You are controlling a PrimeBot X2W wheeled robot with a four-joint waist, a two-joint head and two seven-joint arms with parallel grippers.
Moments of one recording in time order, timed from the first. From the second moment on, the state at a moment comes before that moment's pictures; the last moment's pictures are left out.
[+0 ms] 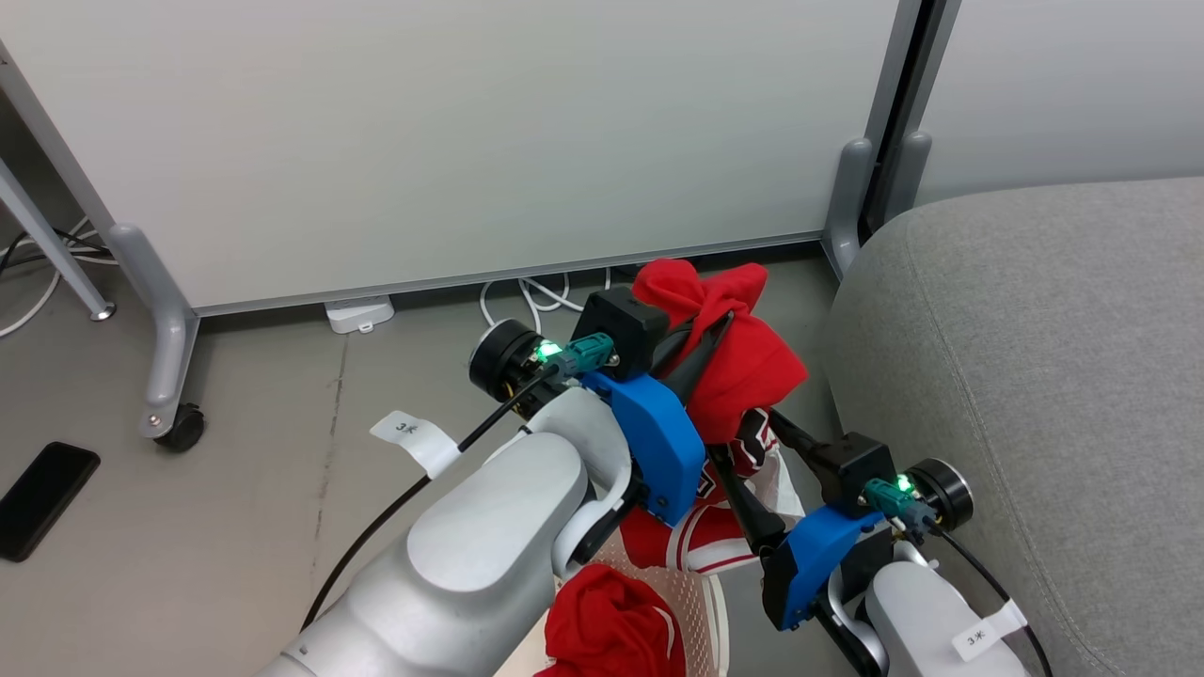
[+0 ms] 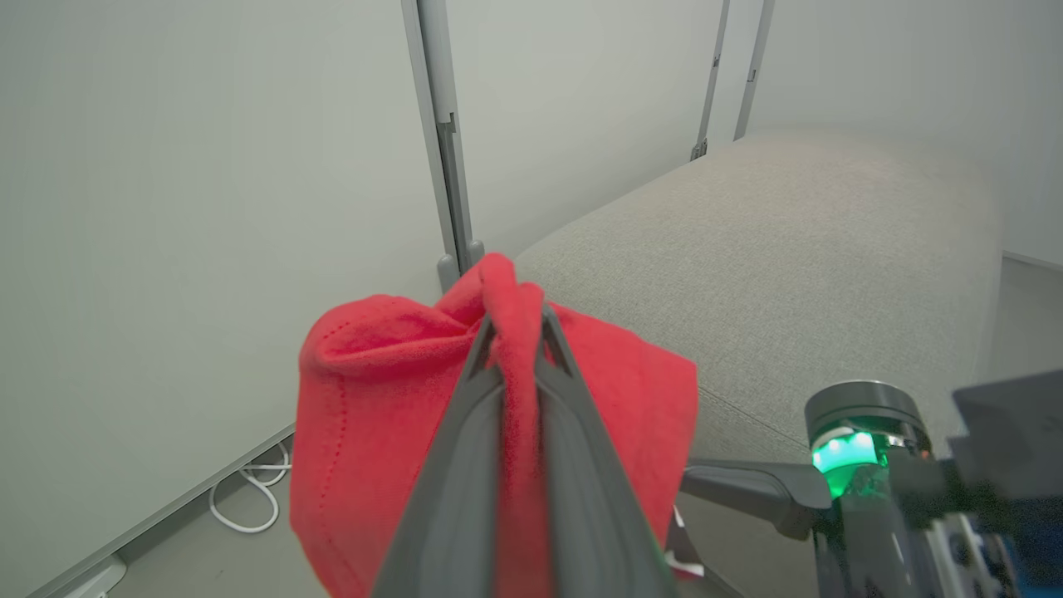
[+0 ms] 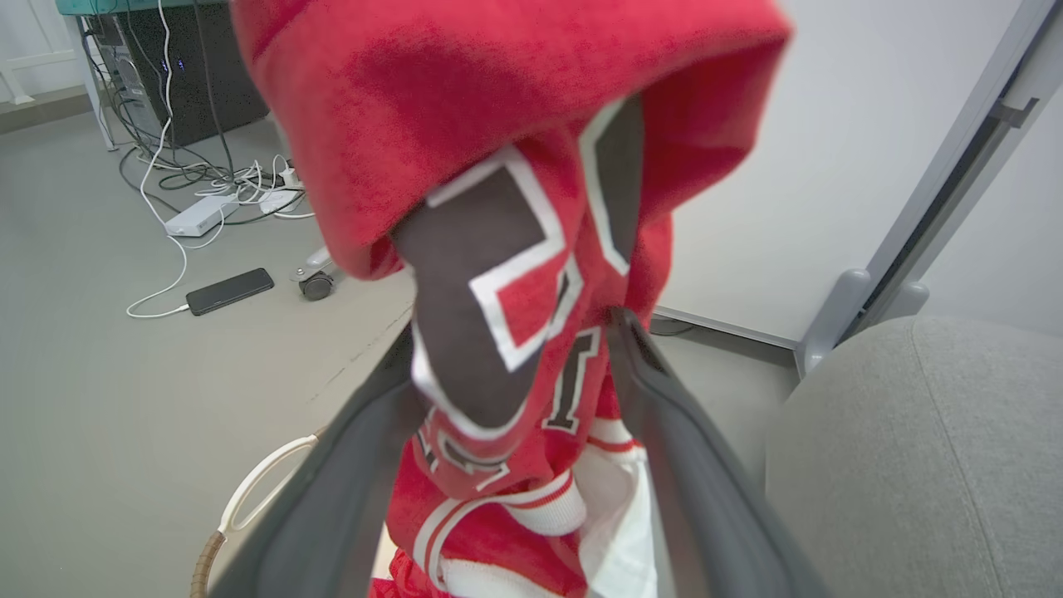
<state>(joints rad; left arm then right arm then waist) -0.77 0.05 -0.96 0.62 -0.68 -0.06 -0.04 -0.42 -0.05 0.36 0.68 0.10 0.13 -0.22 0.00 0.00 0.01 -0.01</state>
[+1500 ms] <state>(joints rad) -0.79 0.06 -1.01 0.66 -0.72 -0.02 -0.07 -0.52 -0.05 0.41 0.84 0.21 0.13 -0.26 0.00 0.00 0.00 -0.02</state>
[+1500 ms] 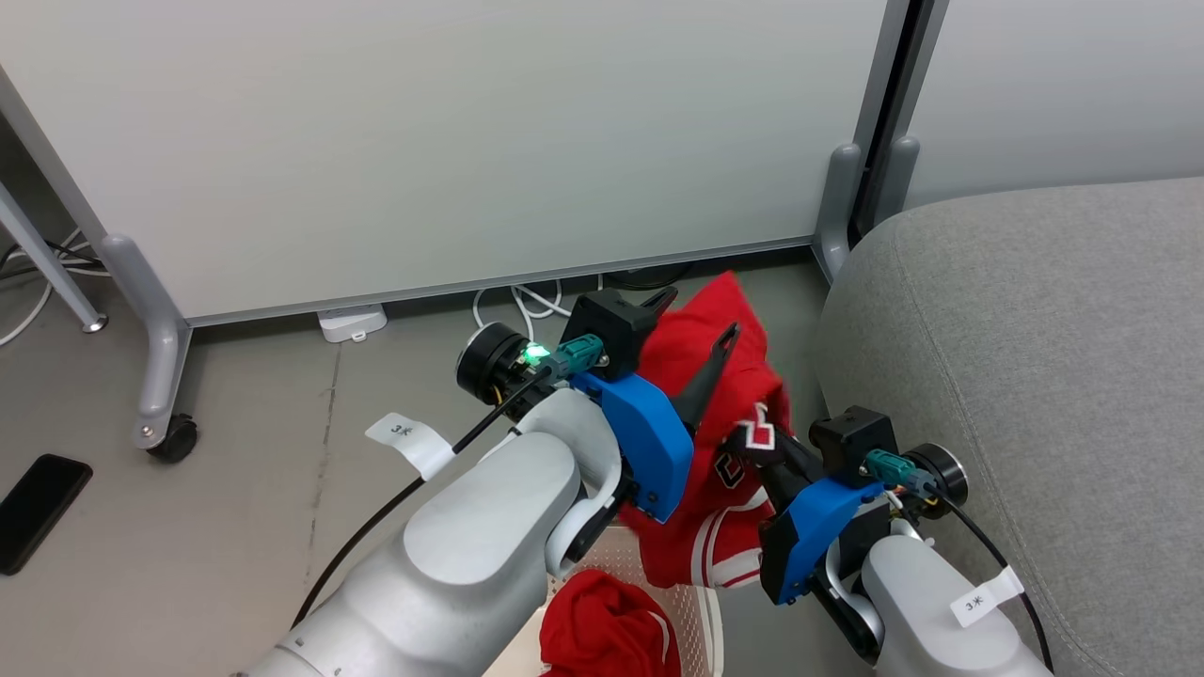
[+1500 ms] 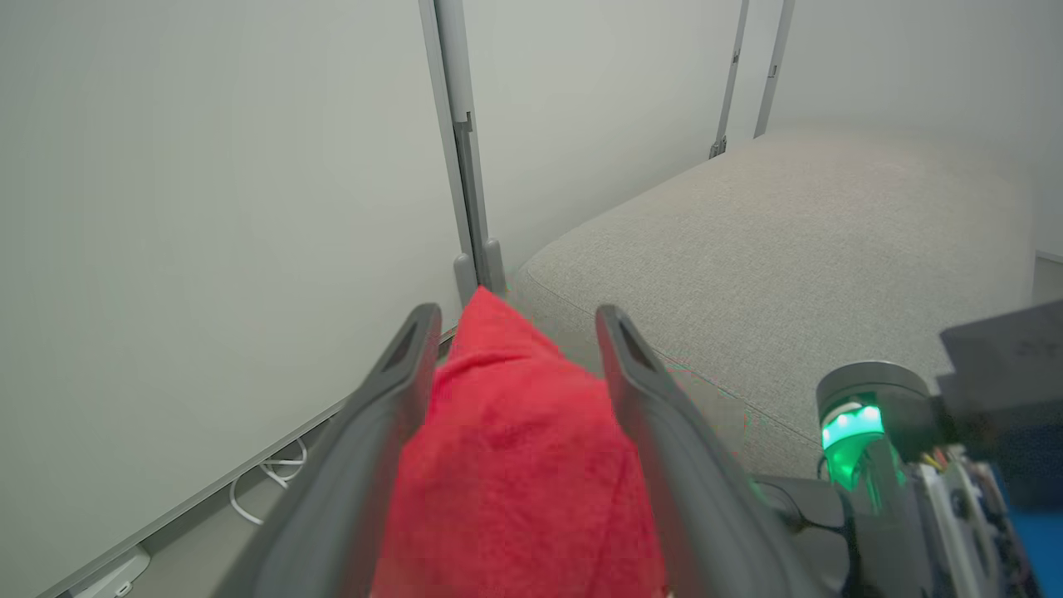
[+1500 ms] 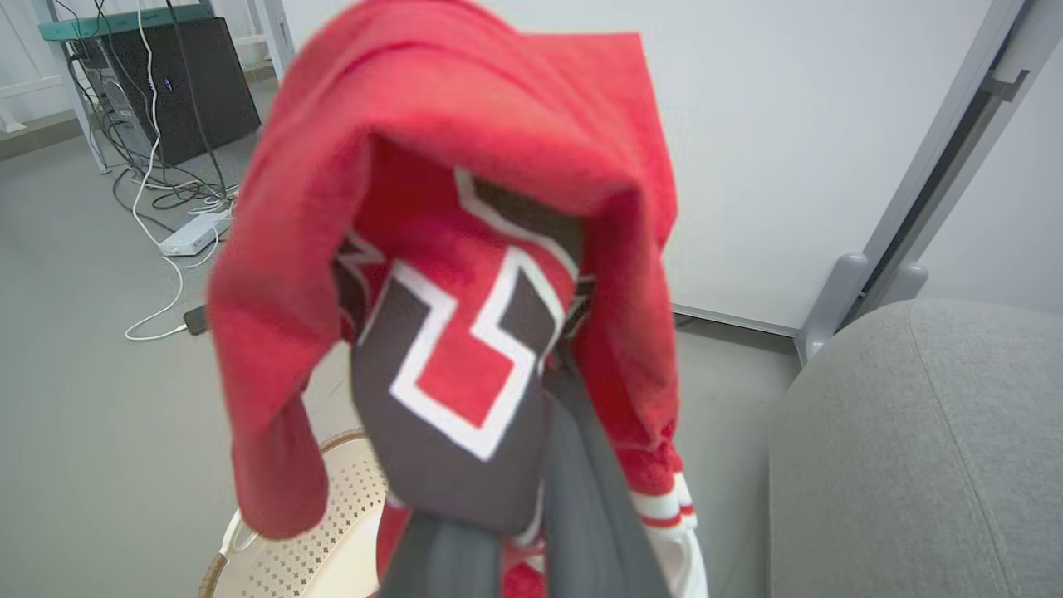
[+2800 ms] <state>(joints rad) -0.11 0.21 -0.45 0.23 -0.43 -0.03 -0.26 -0.51 -0.05 0.35 0.74 0.19 0.13 -0.26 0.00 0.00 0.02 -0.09</state>
